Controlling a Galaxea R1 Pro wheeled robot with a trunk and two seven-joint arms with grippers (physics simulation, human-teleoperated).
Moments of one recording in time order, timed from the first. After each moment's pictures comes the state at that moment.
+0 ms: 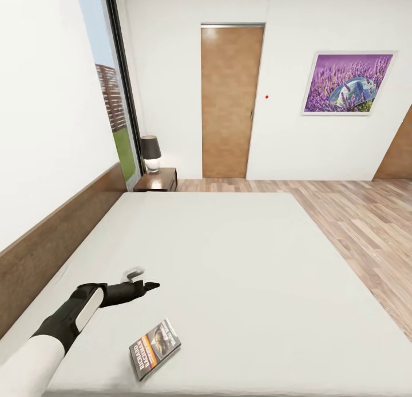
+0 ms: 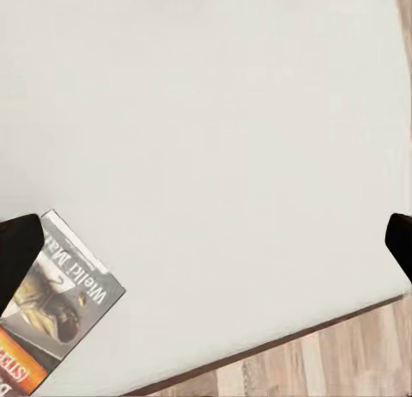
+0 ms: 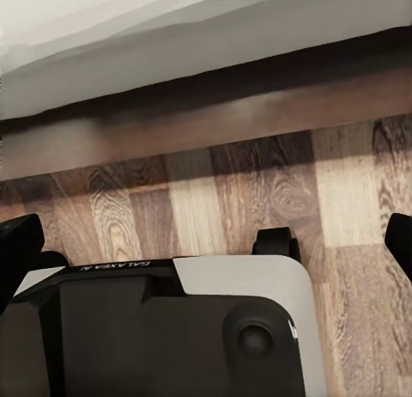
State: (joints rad) left arm -0.67 0.23 -0.13 -0.69 0.50 0.66 -0.49; right arm -0.43 -0.21 0.31 0.08 -0.55 0.01 0.46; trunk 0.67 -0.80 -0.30
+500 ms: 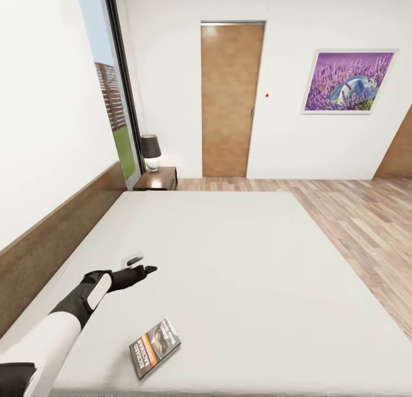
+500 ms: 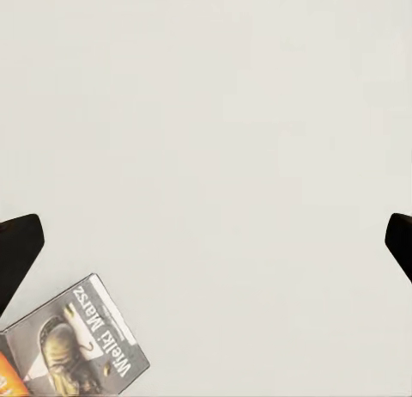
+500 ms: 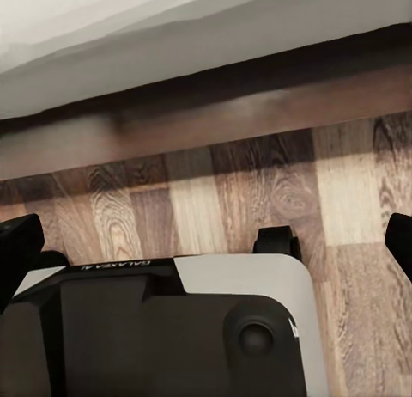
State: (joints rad) left arm -0.80 0.16 -0.03 -0.53 0.50 0.55 -0.30; right arm -0.43 -0.21 0.31 0.08 -0.55 0.01 0.46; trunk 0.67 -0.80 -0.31
